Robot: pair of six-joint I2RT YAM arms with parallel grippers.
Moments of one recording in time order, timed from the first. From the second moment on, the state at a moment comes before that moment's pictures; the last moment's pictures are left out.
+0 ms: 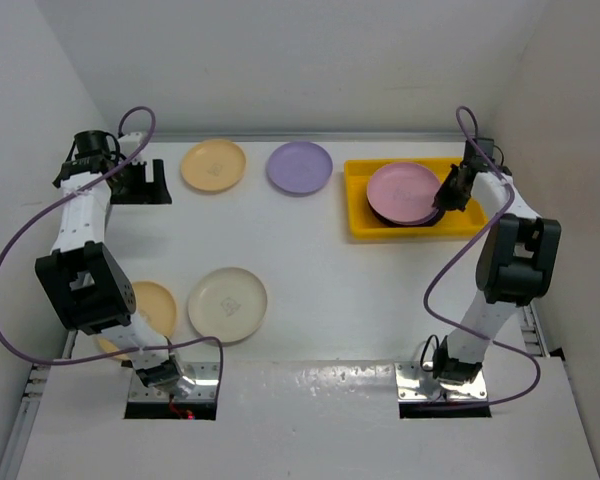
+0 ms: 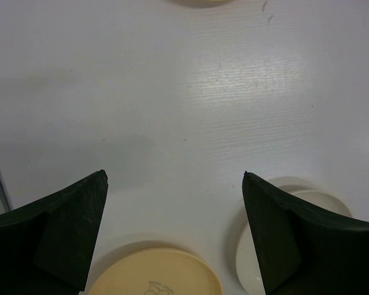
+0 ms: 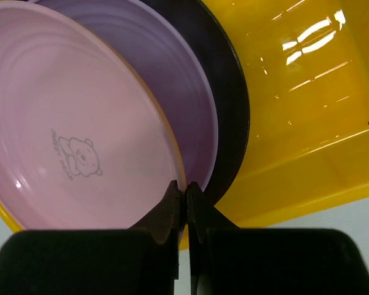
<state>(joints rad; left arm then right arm) 0.34 1.63 1.48 -0.81 0.39 0.26 -0.17 1.82 1.35 -0.52 -0.05 0.40</state>
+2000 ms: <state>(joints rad) 0.42 1.61 1.34 -0.82 0.35 0.36 -0.12 1.63 1.31 -0.43 0.01 0.36</state>
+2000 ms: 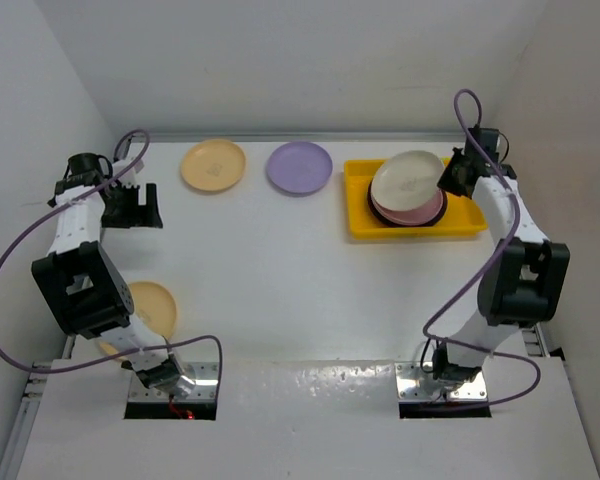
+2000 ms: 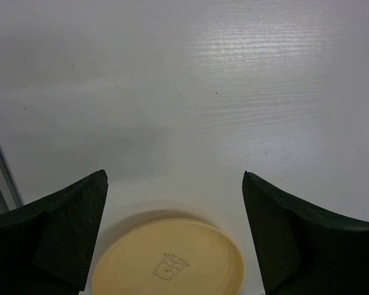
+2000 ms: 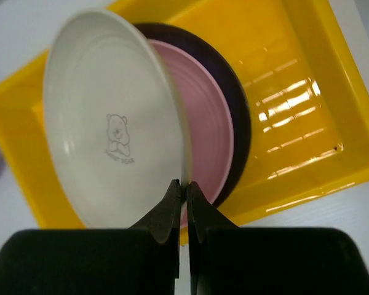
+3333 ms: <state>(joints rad) 0.53 1.78 1.34 -0.96 0.47 0.69 0.57 1.58 1.29 -0.36 -0.05 0.18</state>
